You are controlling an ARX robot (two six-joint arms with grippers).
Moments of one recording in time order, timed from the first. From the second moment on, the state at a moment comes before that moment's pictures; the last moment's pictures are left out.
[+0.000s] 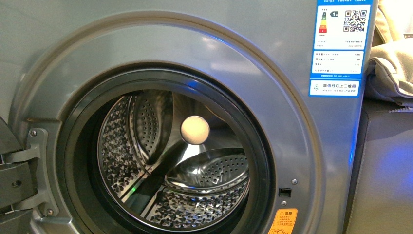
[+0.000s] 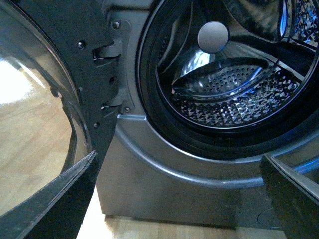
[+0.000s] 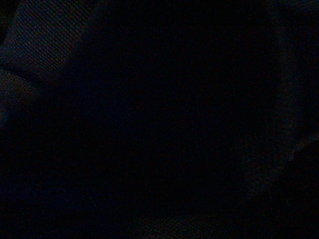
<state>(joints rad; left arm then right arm) 0.00 0.00 0.02 -0.01 0.00 0.00 -0.92 3.05 1.29 0.64 -0.33 -0.37</state>
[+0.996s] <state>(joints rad) 0.00 0.00 0.02 -0.01 0.00 0.00 -0.93 2.34 0.83 0.77 -0.45 -0.18</state>
